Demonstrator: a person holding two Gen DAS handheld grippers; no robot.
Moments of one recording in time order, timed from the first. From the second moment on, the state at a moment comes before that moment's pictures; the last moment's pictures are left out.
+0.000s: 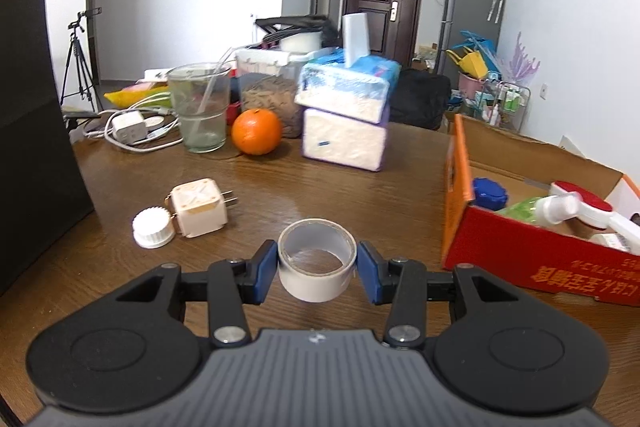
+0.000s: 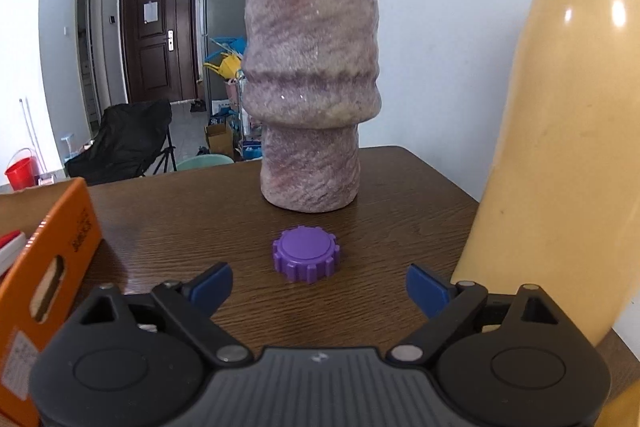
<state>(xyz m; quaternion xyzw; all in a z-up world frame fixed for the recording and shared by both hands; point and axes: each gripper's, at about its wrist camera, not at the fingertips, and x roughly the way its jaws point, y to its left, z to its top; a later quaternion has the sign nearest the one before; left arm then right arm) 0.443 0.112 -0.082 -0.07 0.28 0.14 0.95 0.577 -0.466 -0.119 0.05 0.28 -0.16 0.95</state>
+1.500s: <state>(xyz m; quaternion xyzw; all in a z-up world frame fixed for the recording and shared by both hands) 0.436 0.040 -0.045 -0.03 0.26 0.11 0.96 0.622 -0.490 -0.145 0.08 0.29 -0.14 0.94</state>
